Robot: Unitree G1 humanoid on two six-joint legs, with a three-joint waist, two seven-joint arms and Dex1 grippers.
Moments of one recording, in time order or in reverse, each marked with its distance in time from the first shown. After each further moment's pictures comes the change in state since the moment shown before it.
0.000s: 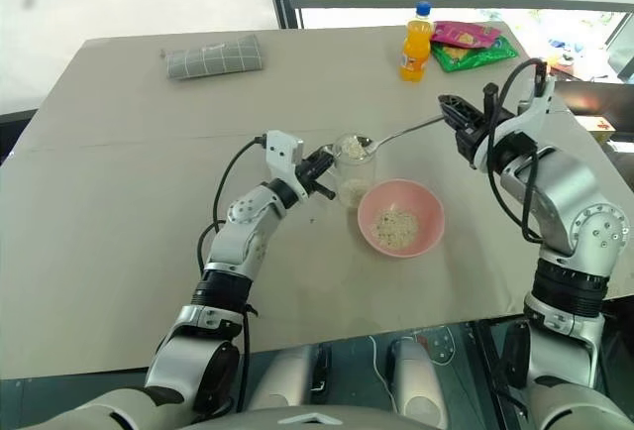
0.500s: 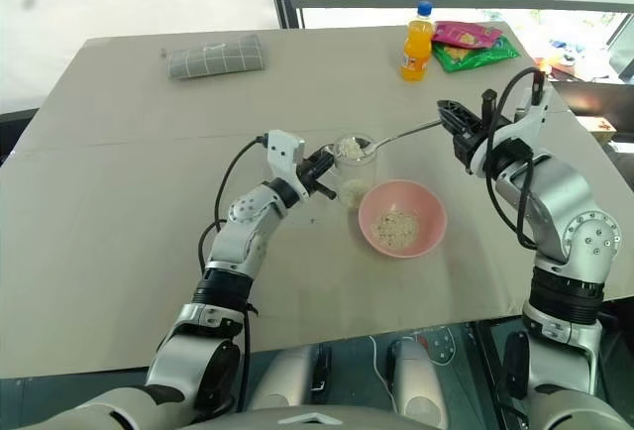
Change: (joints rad) left arm -0.016 0.007 0.000 0.028 0.002 -0.018 -0.016; right arm 0.037 0.007 0.004 -0.031 0.013 -0.047 0.017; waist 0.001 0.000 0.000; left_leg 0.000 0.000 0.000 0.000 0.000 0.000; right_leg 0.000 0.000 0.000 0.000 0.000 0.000
